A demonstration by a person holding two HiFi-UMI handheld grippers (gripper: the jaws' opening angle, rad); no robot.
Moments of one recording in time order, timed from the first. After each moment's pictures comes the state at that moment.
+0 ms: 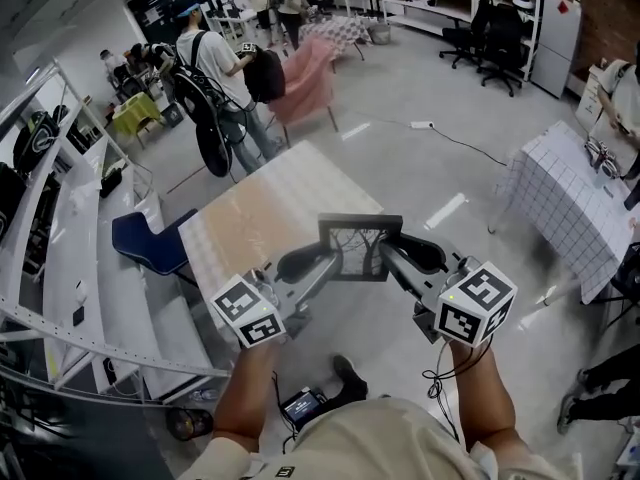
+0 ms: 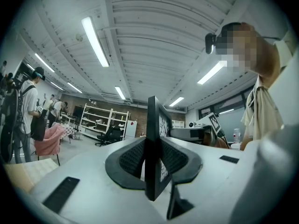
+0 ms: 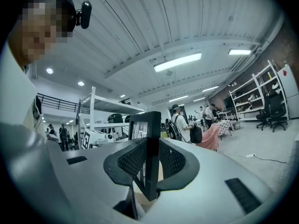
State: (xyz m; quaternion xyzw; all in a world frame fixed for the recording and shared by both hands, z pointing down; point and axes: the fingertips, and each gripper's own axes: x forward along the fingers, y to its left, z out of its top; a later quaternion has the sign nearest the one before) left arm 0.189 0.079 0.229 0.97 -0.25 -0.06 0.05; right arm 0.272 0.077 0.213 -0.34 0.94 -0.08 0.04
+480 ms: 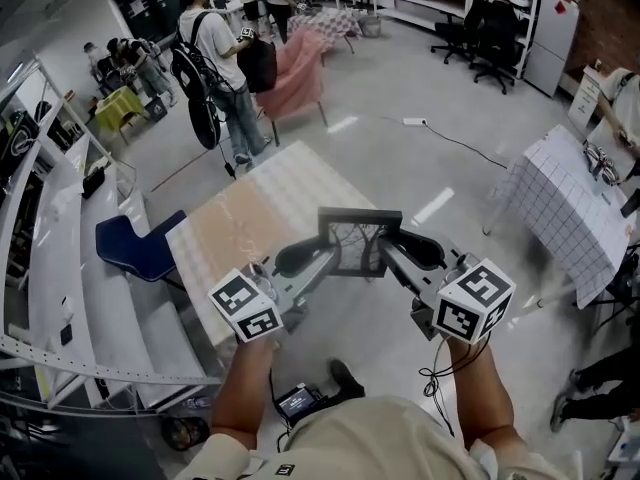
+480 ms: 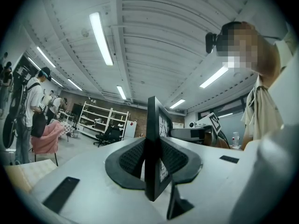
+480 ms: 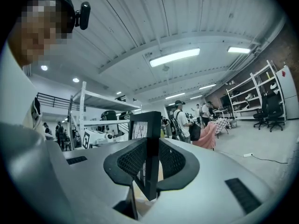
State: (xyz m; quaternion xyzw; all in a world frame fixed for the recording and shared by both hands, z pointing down) left arm 0.147 -0.009 0.244 0.97 -0.23 -0.08 0.07; right arm 0.229 -0.008 0.225 -0.35 0.93 -0.09 0.02
